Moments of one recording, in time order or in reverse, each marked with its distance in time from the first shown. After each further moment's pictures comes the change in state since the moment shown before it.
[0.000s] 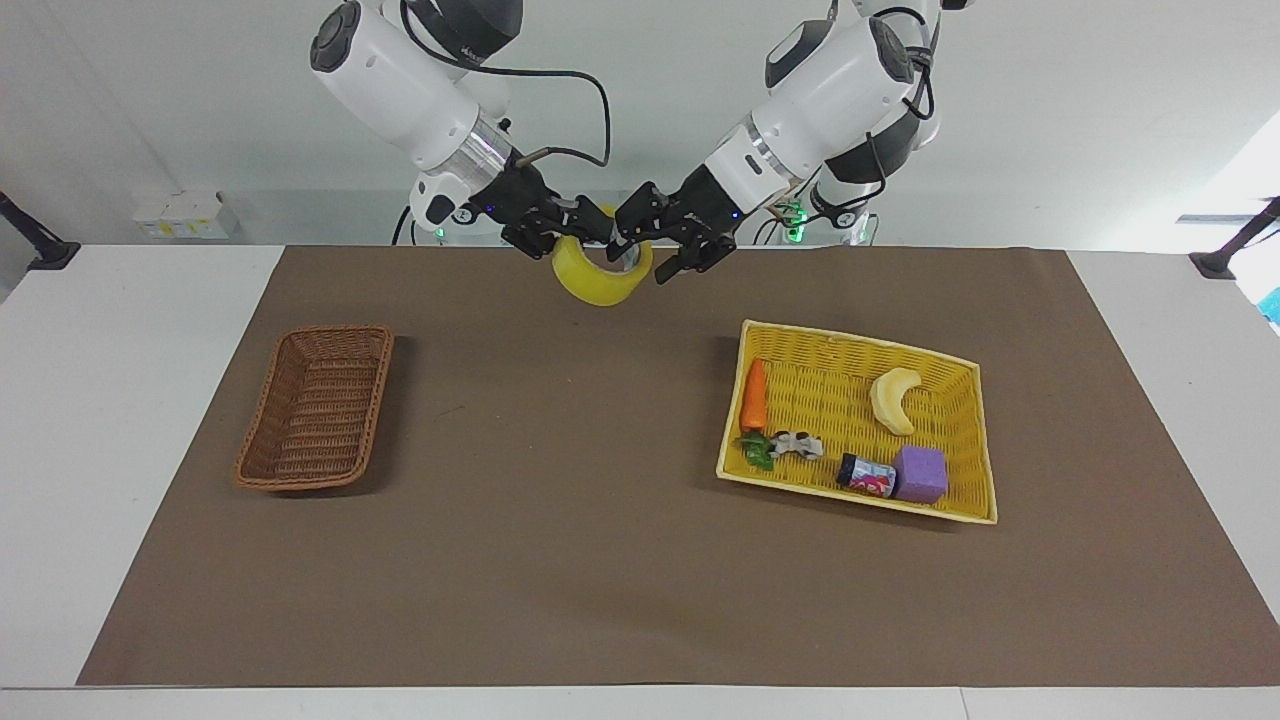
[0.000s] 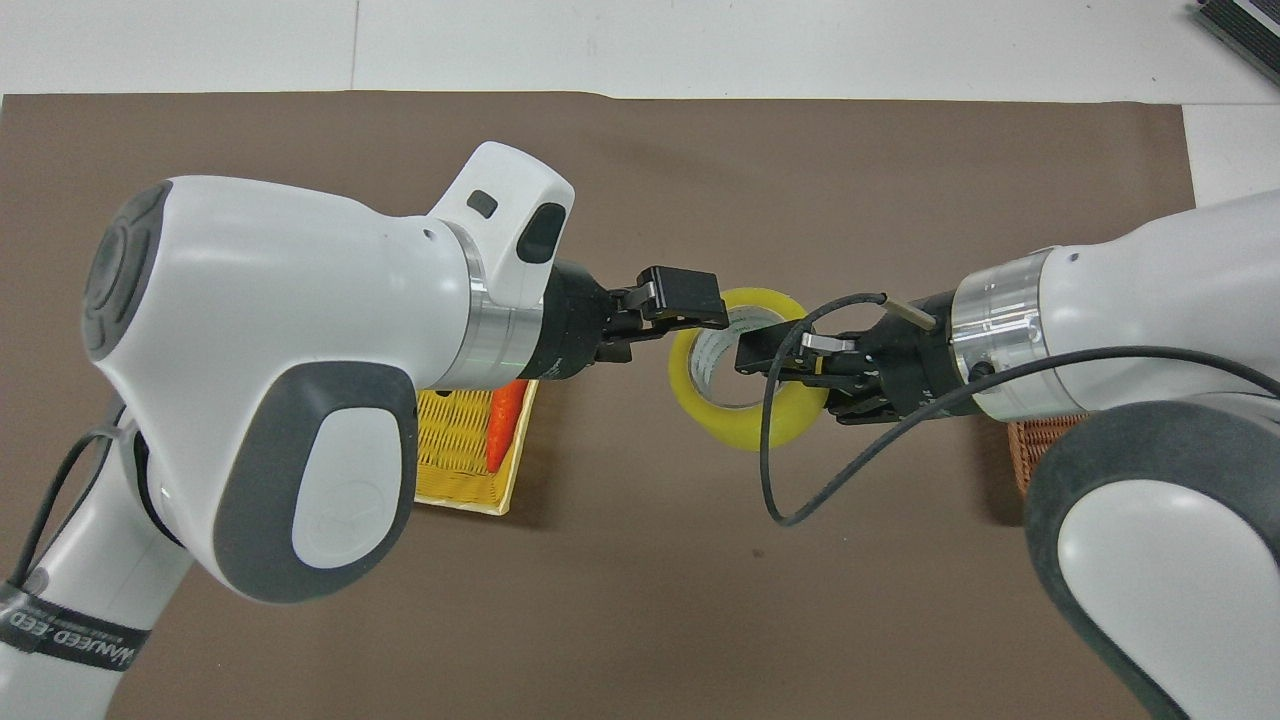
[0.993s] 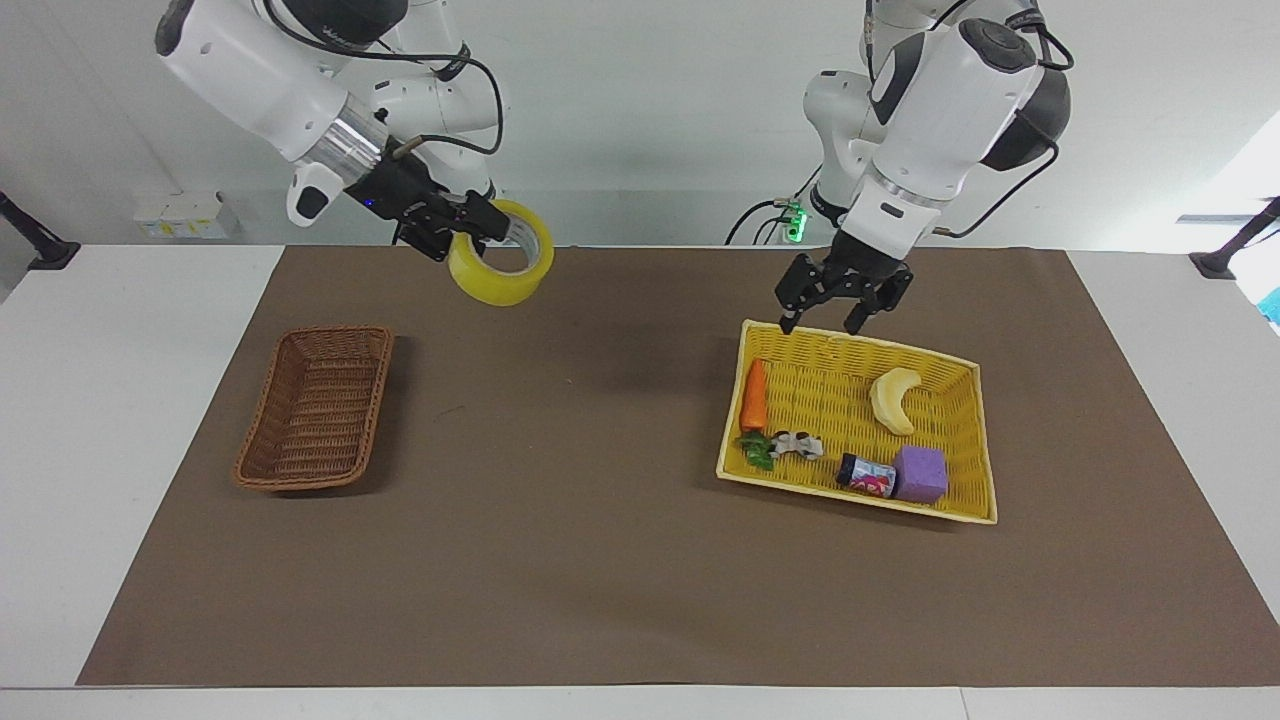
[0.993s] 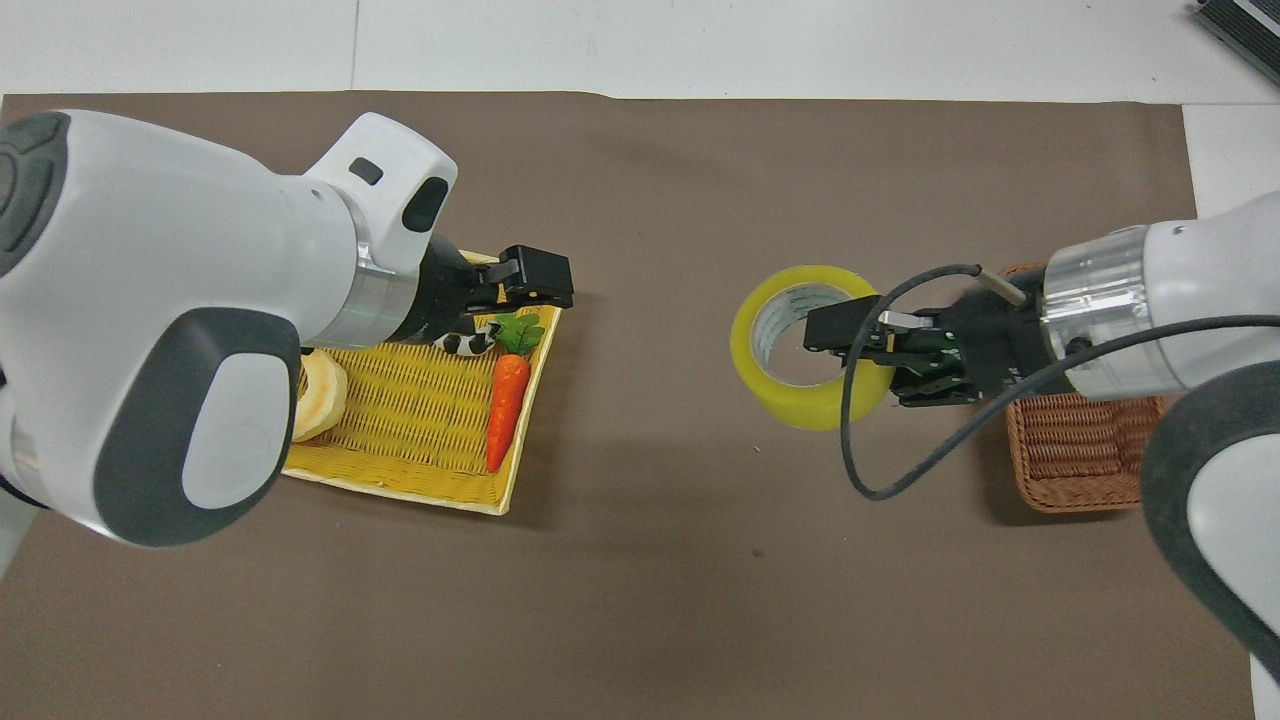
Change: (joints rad) left arm 0.005 -0.011 0.257 0.001 0.467 -0.193 0.091; right arm -0.282 -0.012 -0.011 0.057 0.001 -0.181 -0.288
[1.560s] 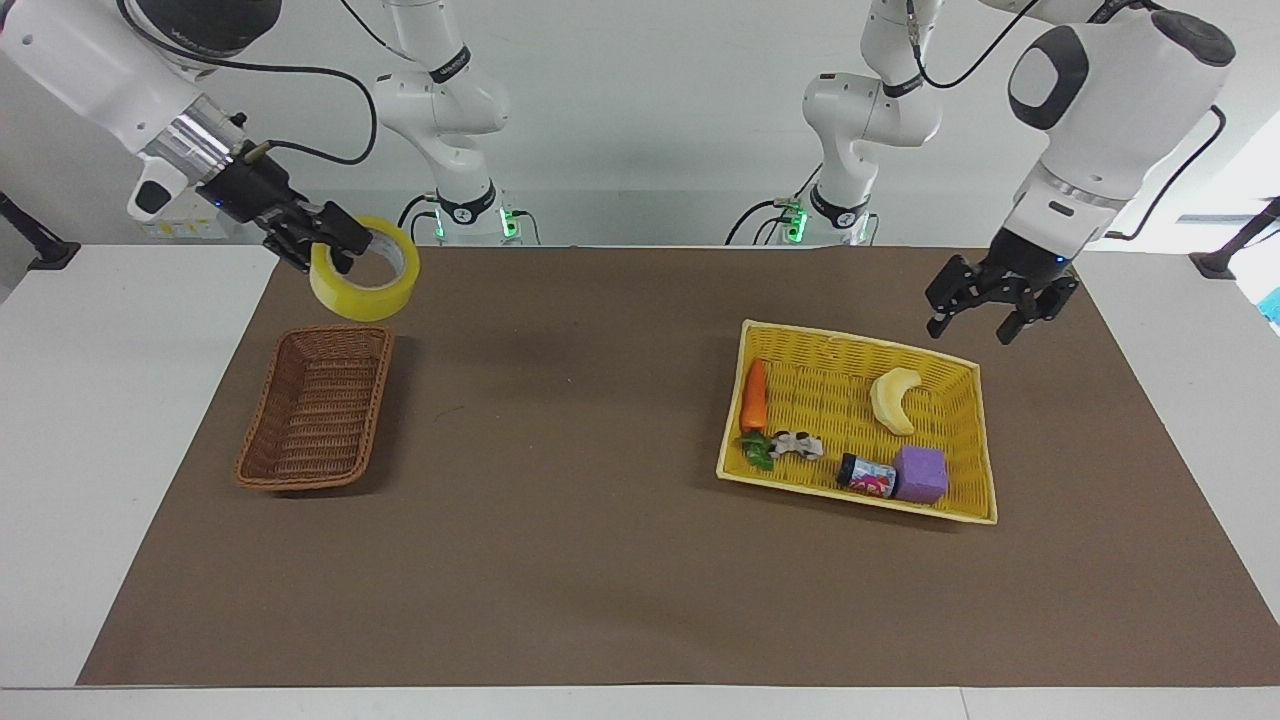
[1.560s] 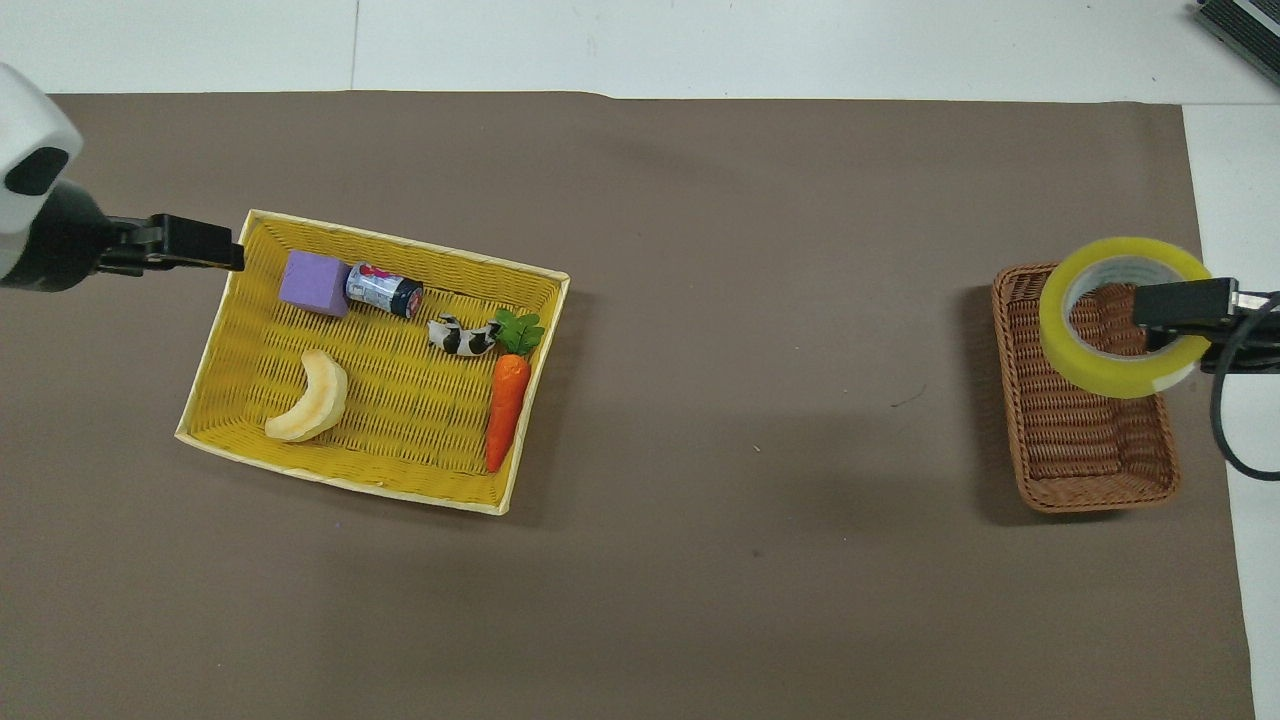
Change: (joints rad) left arm 0.187 -0.041 0.099 0.000 0.007 -0.085 0.447; right arm -0.219 0.004 -0.008 -0.004 -0.156 0.022 -0.145
